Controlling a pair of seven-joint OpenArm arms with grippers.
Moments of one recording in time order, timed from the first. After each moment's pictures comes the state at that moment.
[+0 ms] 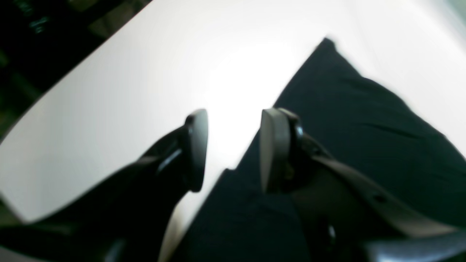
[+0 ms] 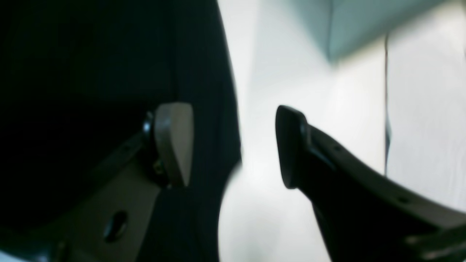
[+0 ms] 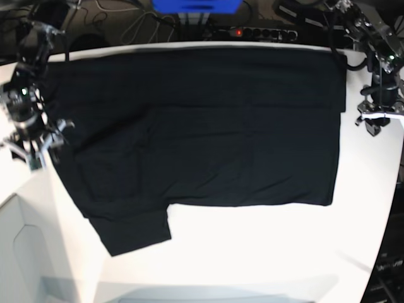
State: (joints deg) left arm 15.9 -11.6 -45.7 114.1 -33.6 0.7 54.2; right arm -6.1 13.6 26.8 105.0 -0.4 34.2 -42.8
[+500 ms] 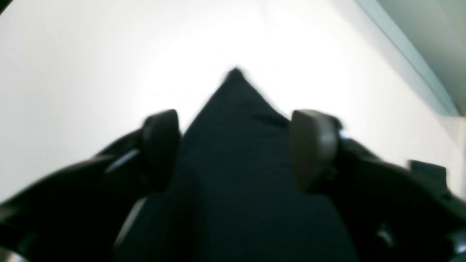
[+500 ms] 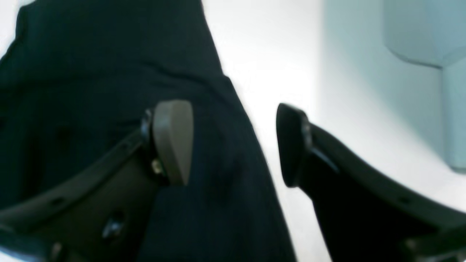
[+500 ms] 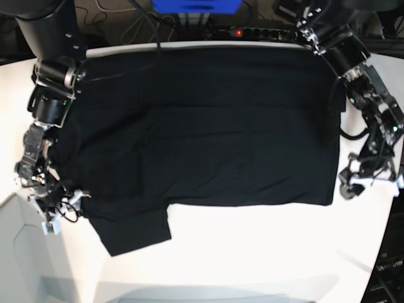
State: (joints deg) left arm -10.5 -16.2 -34.8 91.6 -33.9 0.4 59.7; right arm 27.5 13.9 22.8 55.2 -1.3 33.1 -33.1
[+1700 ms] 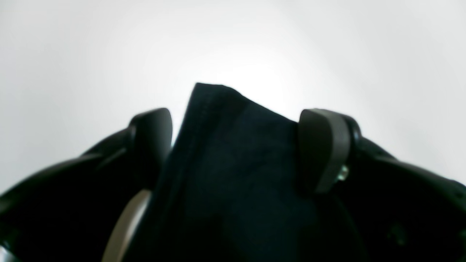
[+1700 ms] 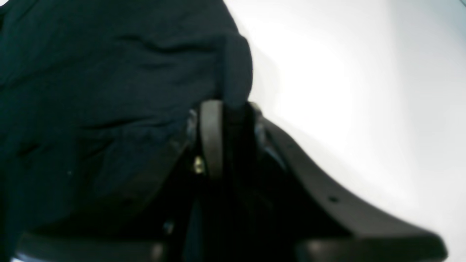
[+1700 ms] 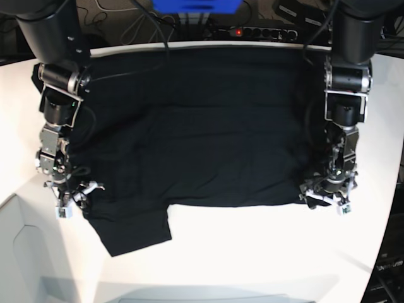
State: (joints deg) left arm -31.2 -23.0 9.0 32.2 -33.5 0.6 10.4; right arm 28.8 12.0 23.1 36.1 -8.5 26.8 -13.1
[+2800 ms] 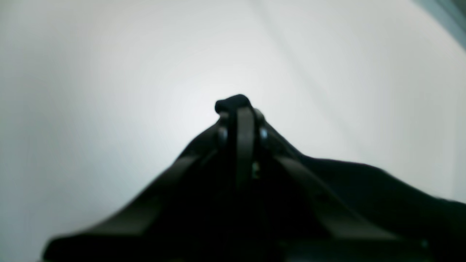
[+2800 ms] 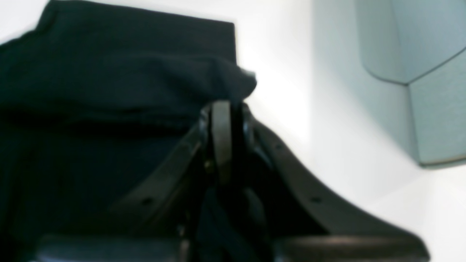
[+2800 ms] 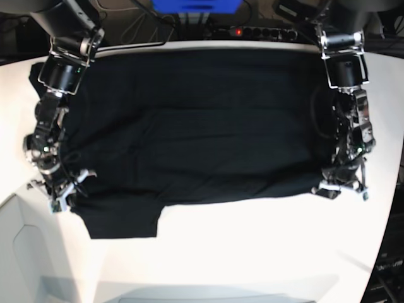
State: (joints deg) left arm -11.8 -21.2 -13.1 71.6 -34.2 1.2 31.7; right arm 13.2 9.6 23.2 75.4 -10.5 32.3 -23.9
